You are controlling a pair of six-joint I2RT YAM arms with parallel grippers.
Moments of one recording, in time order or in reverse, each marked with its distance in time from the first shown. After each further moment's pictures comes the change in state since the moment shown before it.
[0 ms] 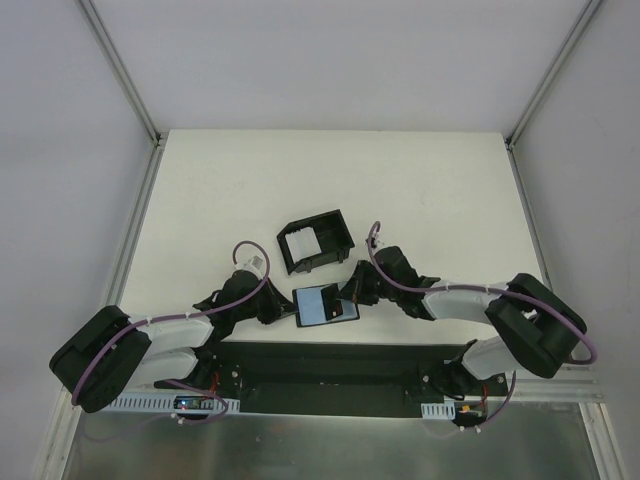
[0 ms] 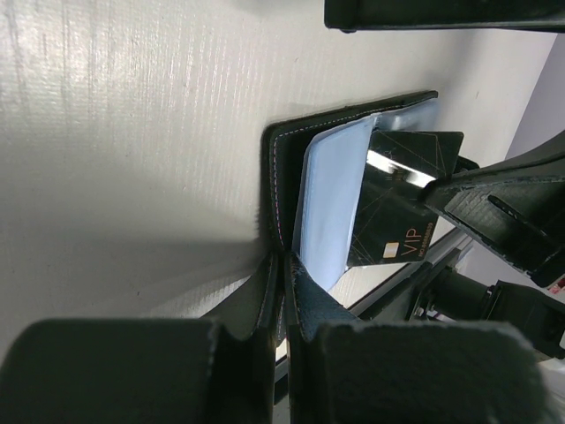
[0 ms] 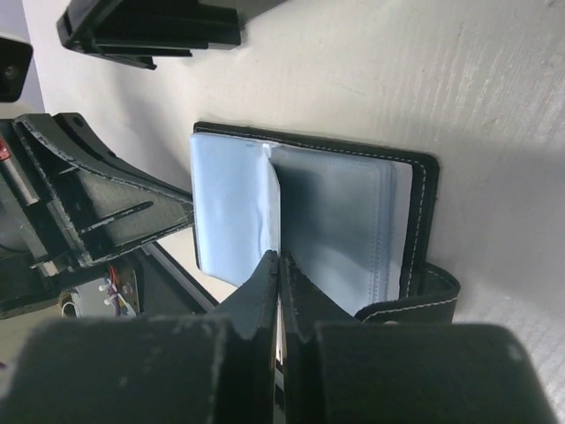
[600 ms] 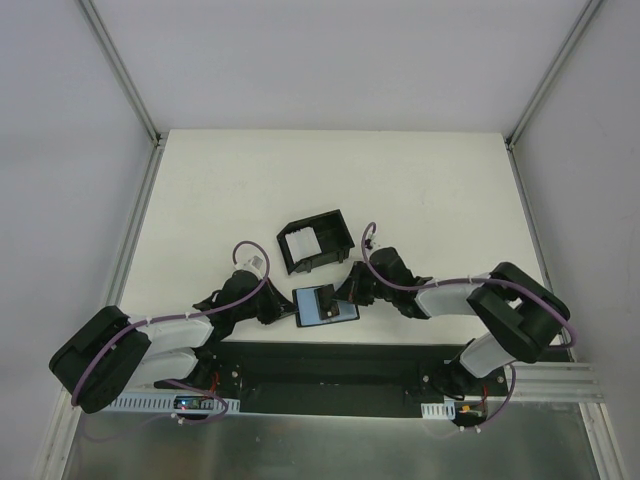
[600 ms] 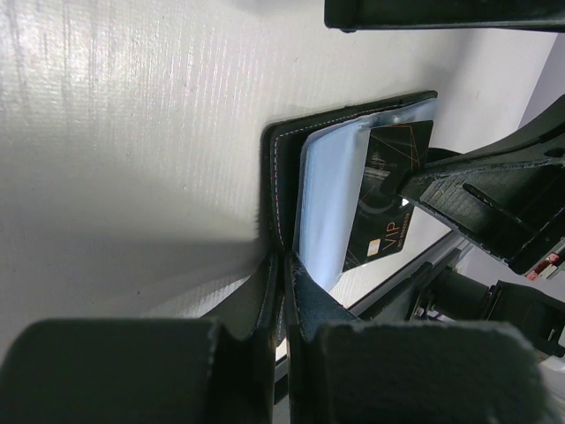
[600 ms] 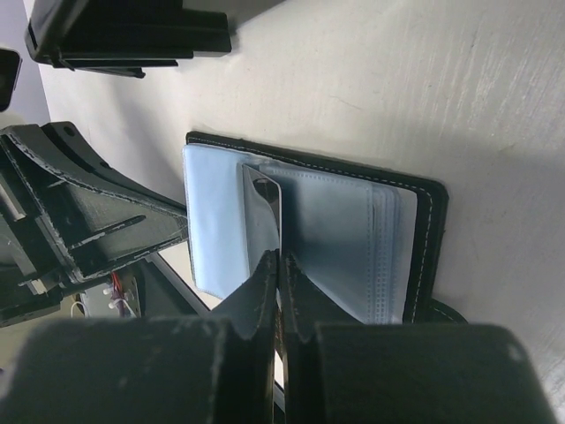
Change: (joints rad) left arm 0.000 -0.003 0.000 -0.002 0.000 0.000; right arm -0.001 0.115 0.000 0.115 -0.017 0.026
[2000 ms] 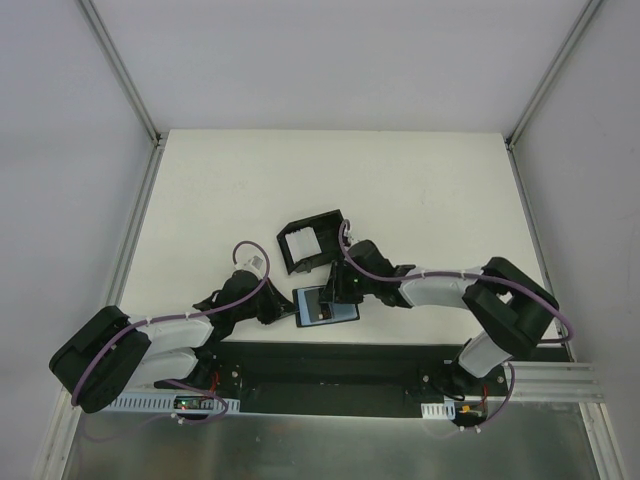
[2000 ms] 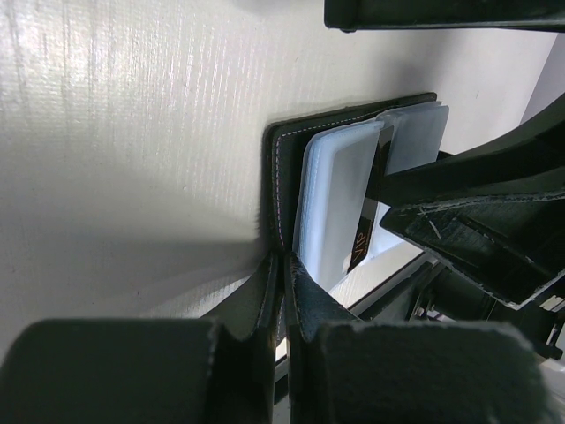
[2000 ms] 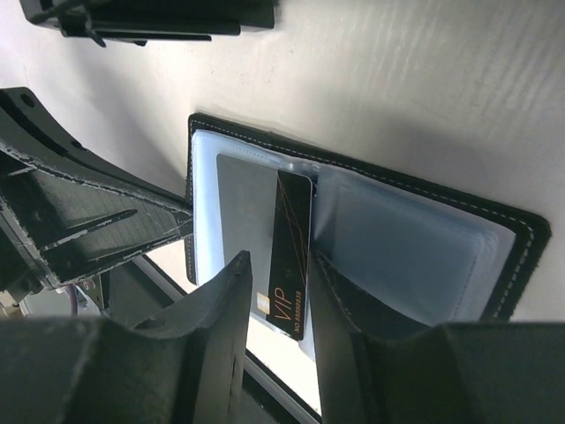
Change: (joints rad) left arm 0.000 0.000 0.000 0.000 0.000 0.000; right arm 0.085 0.039 0.196 -0.285 0.045 -0.122
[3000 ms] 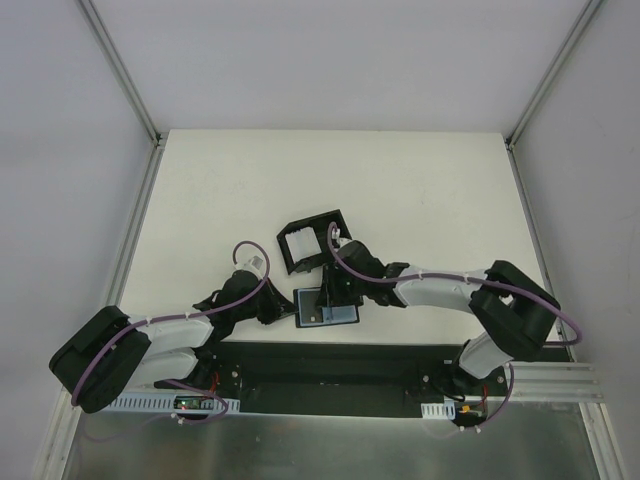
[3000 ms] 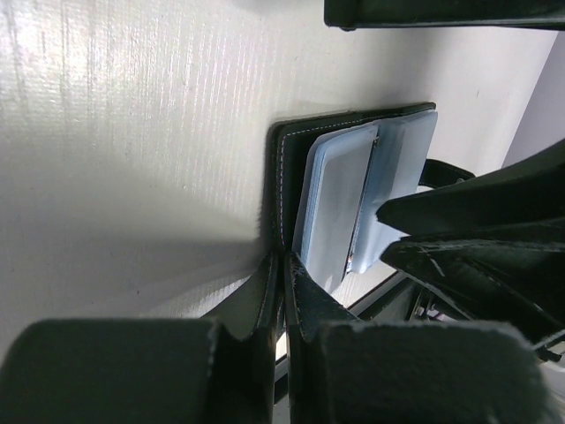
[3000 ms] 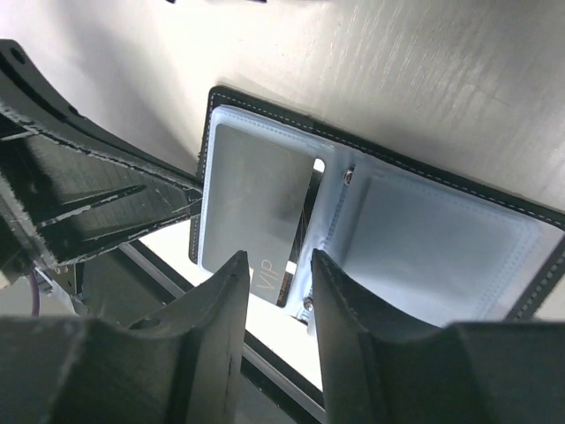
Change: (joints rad) left arm 0.000 0.000 0.000 0.000 0.001 0.000; right arm 0.077 0.011 0.101 -0.158 0.059 -0.066
